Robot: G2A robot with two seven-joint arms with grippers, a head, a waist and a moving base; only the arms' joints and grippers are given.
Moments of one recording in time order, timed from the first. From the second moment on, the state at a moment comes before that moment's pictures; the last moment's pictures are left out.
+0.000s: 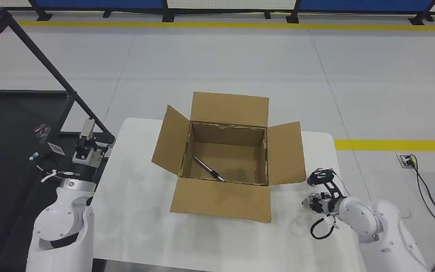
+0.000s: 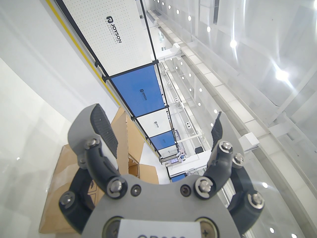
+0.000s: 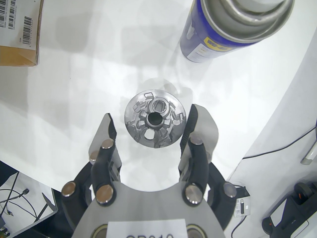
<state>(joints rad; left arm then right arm) 1.12 -1.28 -1.79 -1.60 -0.13 -0.19 -0.33 -1.07 -1.13 1.51 -1.45 -1.03 -0.21 1.07</state>
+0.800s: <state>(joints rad) 1.12 -1.28 -1.79 -1.60 -0.13 -0.19 -0.33 -1.14 -1.11 1.68 -1.94 -0.92 -0.01 0.91</state>
